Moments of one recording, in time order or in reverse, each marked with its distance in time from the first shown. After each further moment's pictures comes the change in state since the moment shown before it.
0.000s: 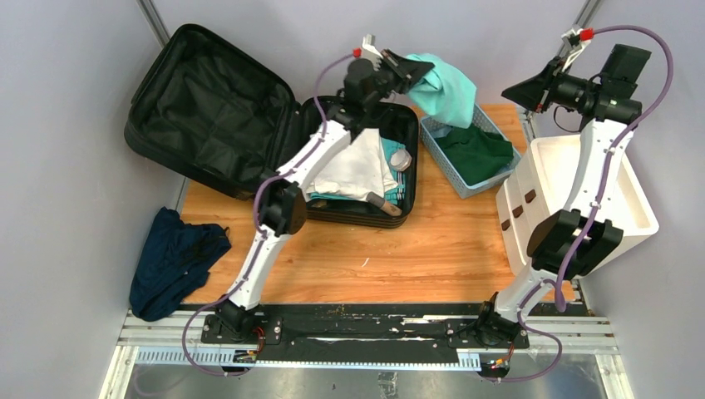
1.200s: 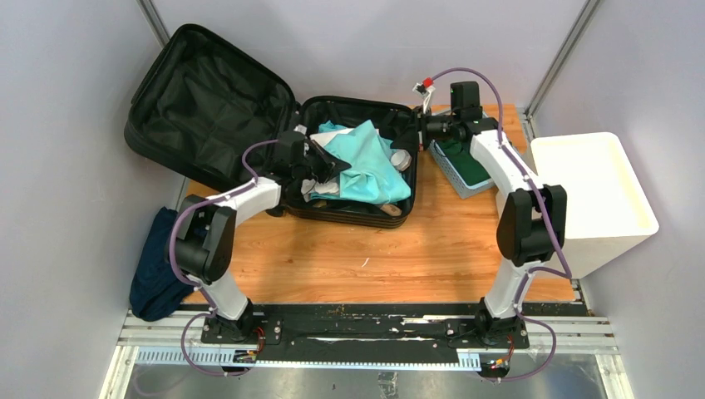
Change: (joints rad) left arm 0.202 -0.745 -1.485 0.035 0.061 0.121; right arm 0.599 0.086 -0.417 0.330 0.259 0.148
